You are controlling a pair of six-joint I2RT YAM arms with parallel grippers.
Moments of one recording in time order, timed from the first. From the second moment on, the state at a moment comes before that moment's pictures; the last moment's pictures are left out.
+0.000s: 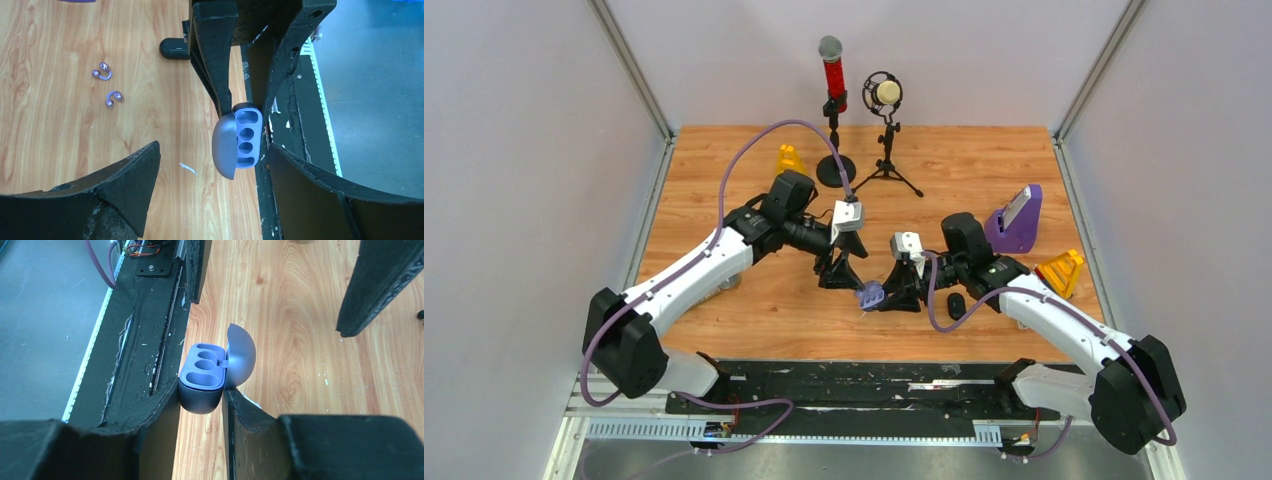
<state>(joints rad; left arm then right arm) -0.63 1.39 1.15 -0.50 0.98 0.44 0.57 1.14 0.72 -0.20 -1.07 -0.47</state>
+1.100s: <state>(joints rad) -0.70 1.48 1.17 -0.56 0.96 0.49 0.57 1.14 0.72 -0.20 -1.07 -0.46</state>
